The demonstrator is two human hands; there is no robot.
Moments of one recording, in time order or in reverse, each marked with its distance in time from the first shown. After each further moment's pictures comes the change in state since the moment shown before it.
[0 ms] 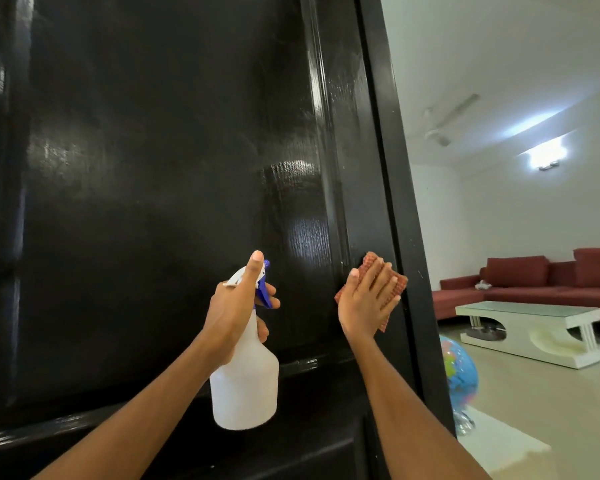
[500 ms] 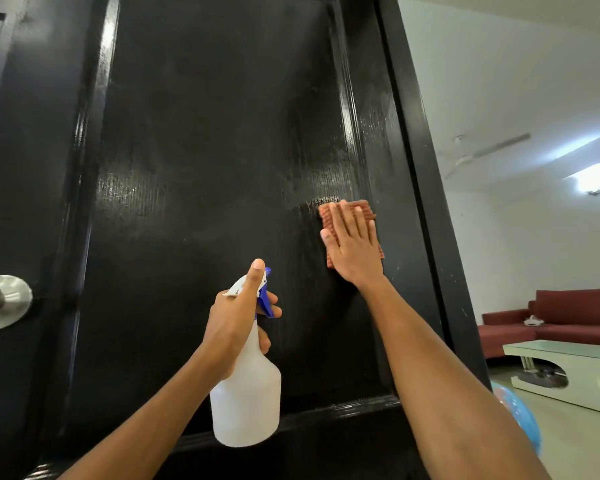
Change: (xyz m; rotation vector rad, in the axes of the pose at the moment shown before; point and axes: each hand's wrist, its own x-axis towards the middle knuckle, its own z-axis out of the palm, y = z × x) left_hand 0.011 0.030 -0.048 -0.007 0.121 0.046; right_hand 0.096 -0.147 -0.020 -0.180 -0.063 -0.724
